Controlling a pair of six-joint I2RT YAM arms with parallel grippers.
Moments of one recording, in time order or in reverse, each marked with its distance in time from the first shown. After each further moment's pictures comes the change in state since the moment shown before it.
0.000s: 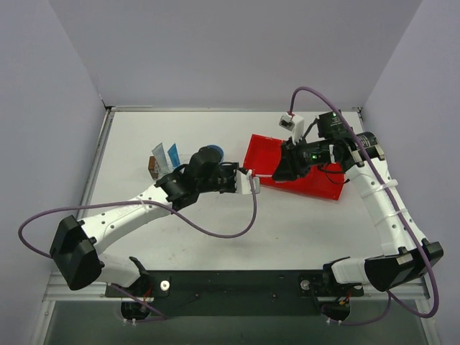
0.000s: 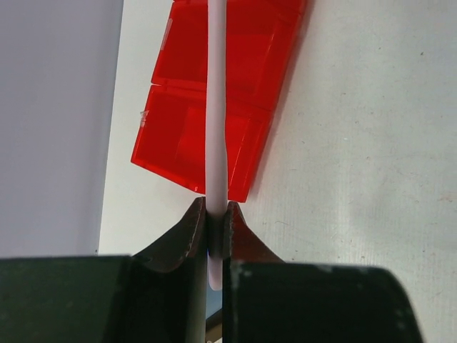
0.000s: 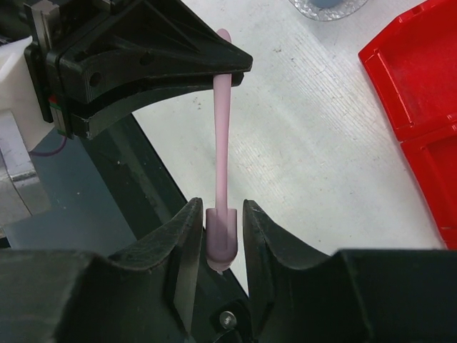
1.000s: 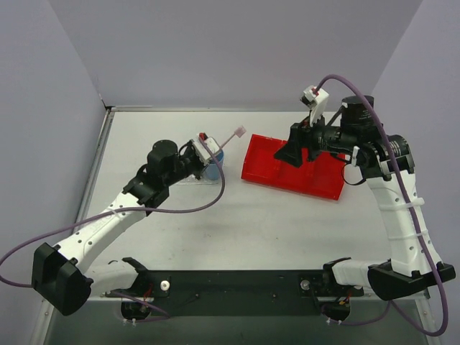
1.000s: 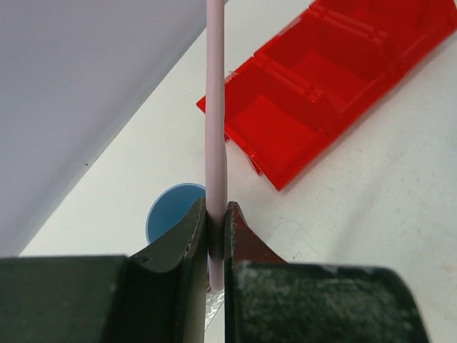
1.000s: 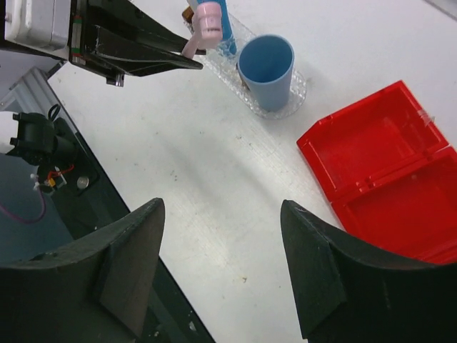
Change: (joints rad) left arm 0.238 -0.204 -0.158 0.182 0.003 -0.410; right arm -0.013 -0.055 0.207 0.072 0.087 0.075
